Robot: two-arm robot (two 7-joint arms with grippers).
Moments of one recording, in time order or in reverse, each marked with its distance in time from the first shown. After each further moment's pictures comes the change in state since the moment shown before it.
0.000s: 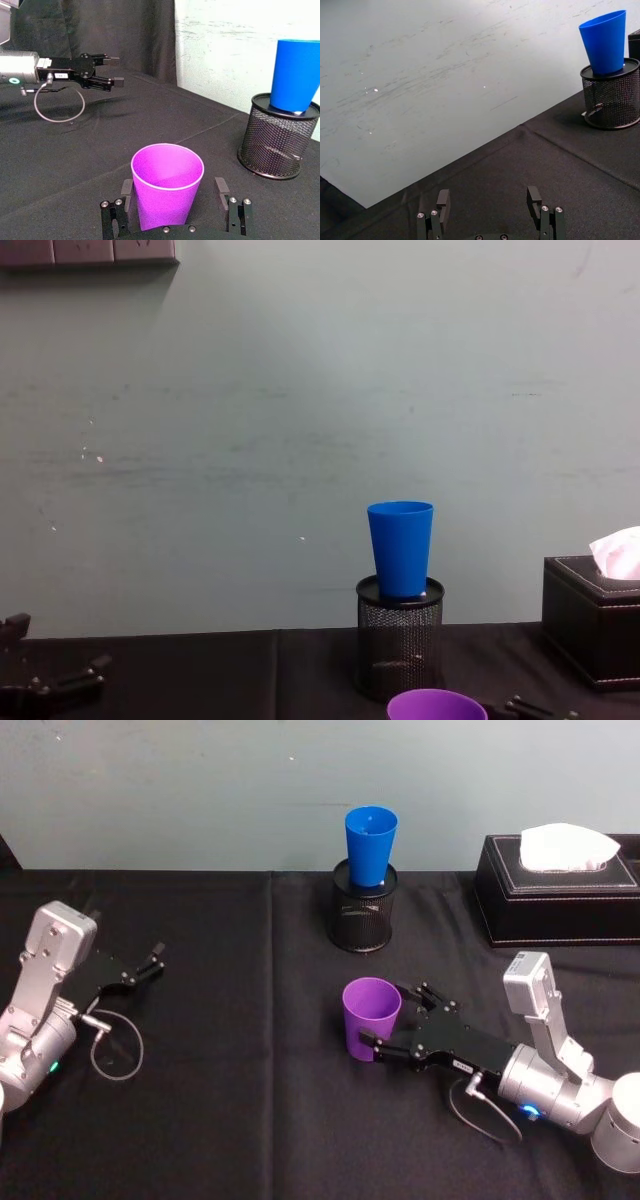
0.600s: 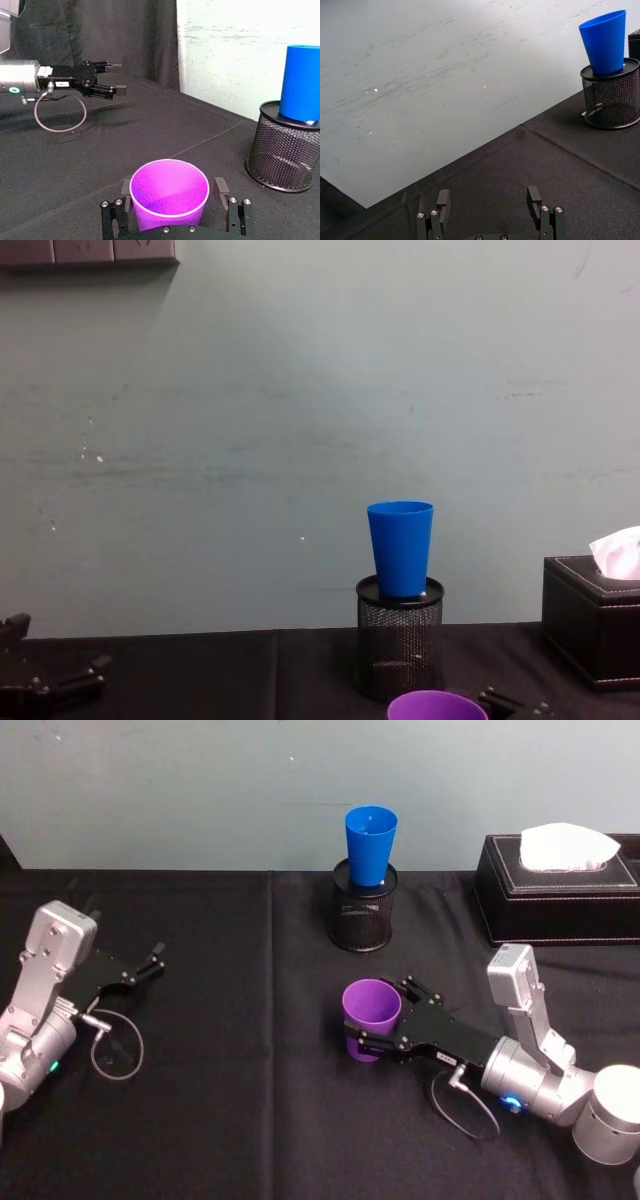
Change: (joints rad) left arm 0.000 0.000 0.000 0.000 0.000 0.000 0.000; right arm 0.025 -0.045 -0.001 0.032 -0.009 0.000 0.007
